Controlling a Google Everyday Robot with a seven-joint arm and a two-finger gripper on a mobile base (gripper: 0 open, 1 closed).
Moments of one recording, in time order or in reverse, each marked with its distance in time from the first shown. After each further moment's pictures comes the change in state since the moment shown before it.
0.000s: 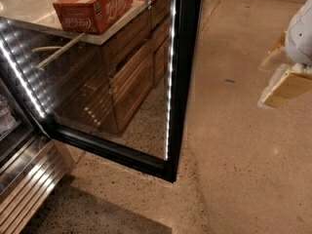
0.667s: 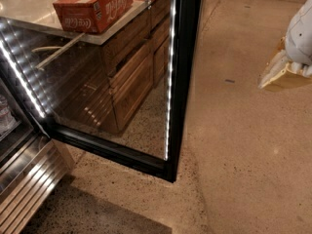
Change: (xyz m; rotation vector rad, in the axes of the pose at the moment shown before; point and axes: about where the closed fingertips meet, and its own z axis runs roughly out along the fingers) arm 0.000 0.000 0.000 0.000 0.000 0.000
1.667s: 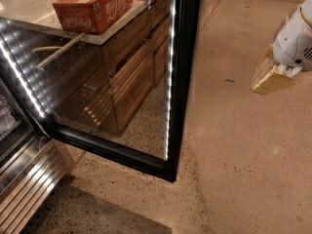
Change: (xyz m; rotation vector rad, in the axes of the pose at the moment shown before) arm 0.003 -0.014 0.028 -0.054 -0.031 0.041
